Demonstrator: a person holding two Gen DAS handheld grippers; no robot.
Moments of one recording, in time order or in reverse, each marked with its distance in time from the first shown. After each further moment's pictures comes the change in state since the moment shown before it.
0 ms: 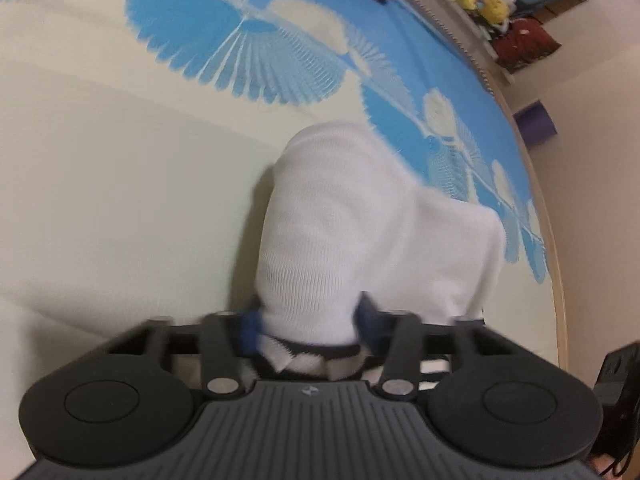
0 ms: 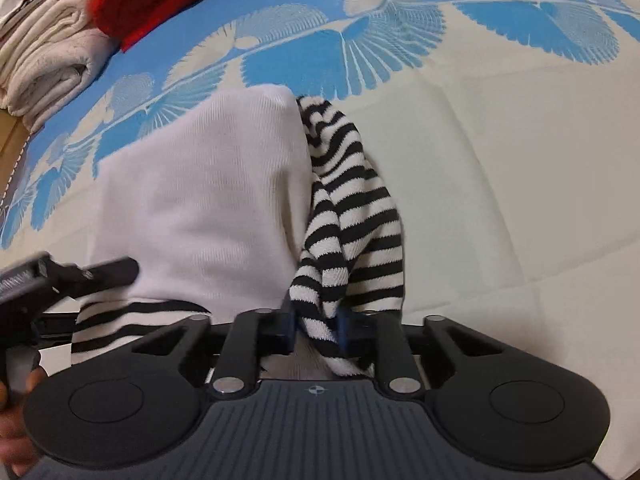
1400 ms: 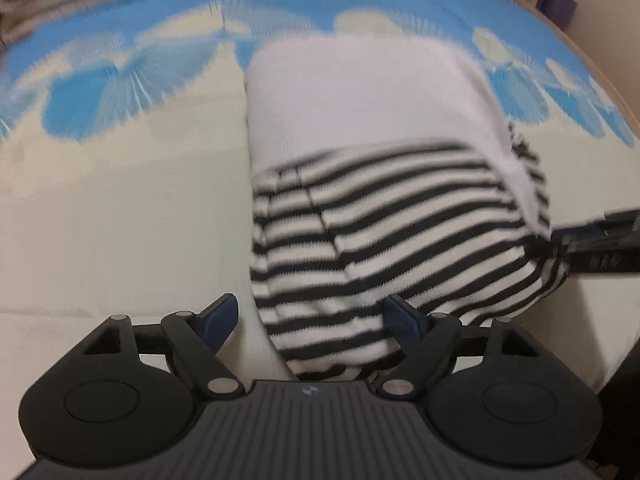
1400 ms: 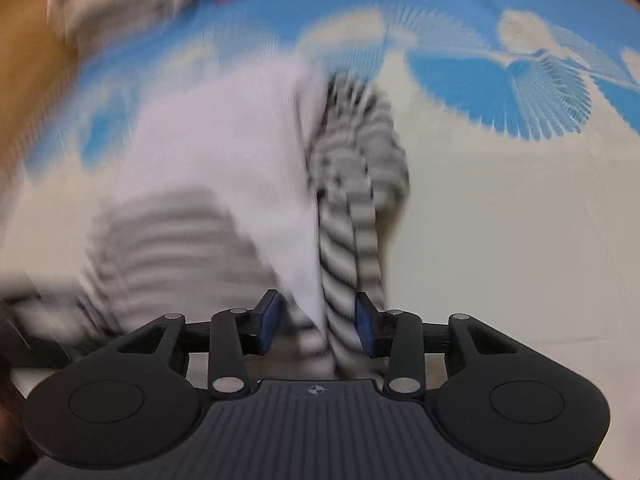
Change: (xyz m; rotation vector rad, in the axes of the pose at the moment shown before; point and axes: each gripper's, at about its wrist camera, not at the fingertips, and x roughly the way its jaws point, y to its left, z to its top) left arm -0.119 0.052 -0.012 0.450 -0.002 0.385; right arm 0.026 0.154 -0.014 -0.295 0.075 -0.057
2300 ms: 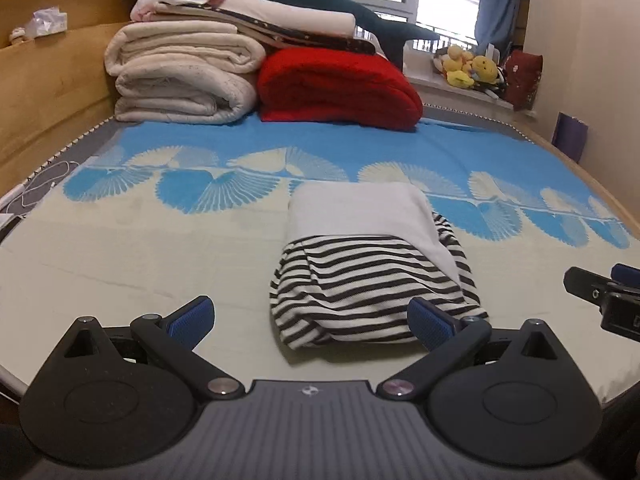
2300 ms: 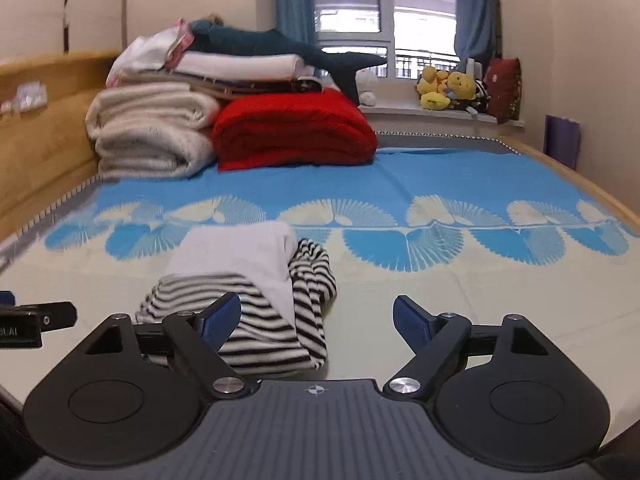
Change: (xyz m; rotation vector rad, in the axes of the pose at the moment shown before) left arm -0.168 -0.071 -0.116 -0.171 -0.437 0.159; right arm -0.182 0.030 -0.163 -0.031 -0.655 -0.141
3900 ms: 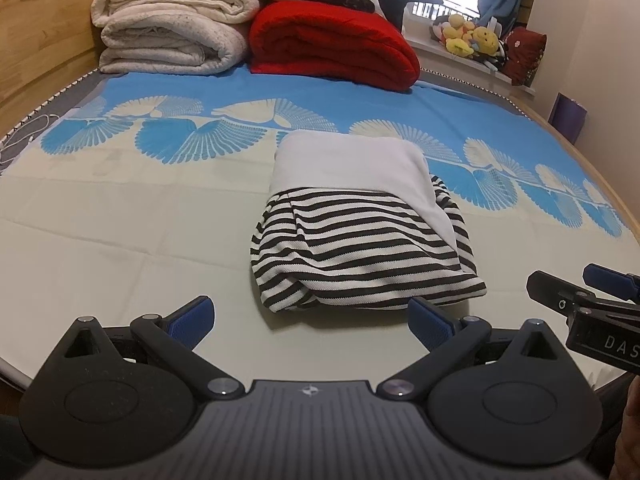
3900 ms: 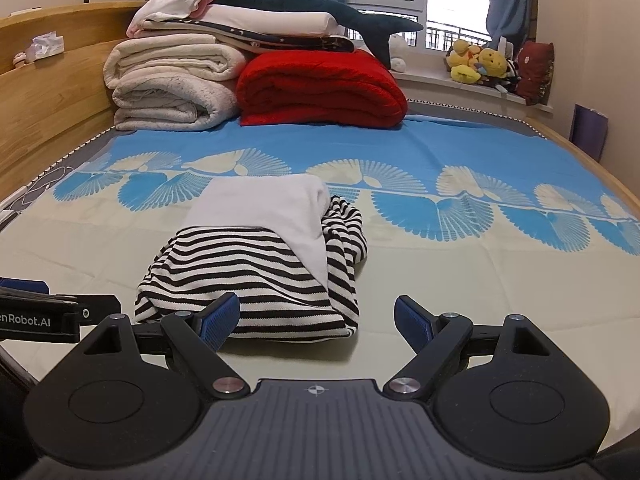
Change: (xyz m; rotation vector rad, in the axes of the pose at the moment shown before) left arm 0.038 -0.003 -0.013 -0.055 0.139 -0.052; right arm 0.024 0.028 -0.009 -0.056 0.114 0.044
